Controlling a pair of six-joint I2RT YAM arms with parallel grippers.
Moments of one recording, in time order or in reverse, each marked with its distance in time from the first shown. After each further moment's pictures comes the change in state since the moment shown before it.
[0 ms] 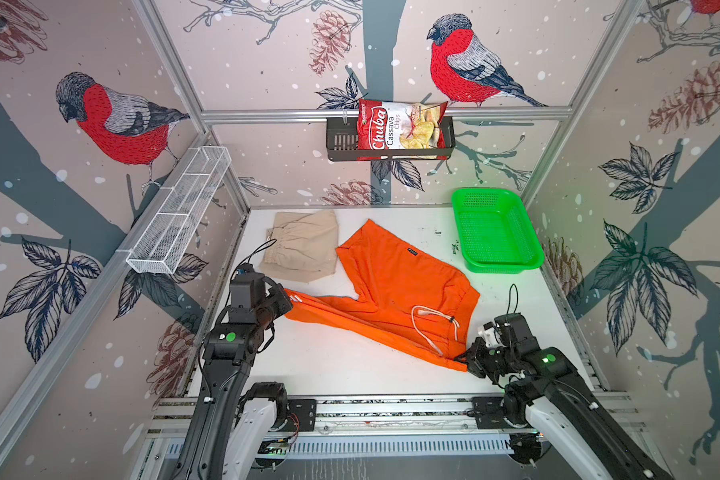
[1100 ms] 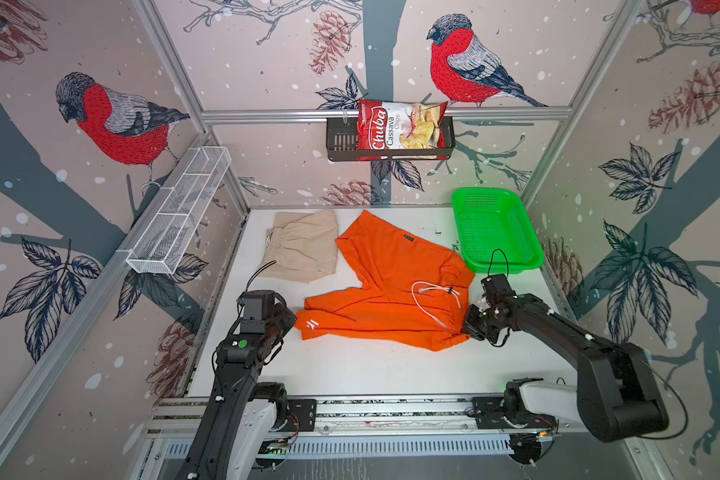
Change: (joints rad) left arm -0.011 -0.052 -0.216 0.011 0.006 -0.342; right arm -0.144 0.709 0.273 0.176 0.264 -0.297
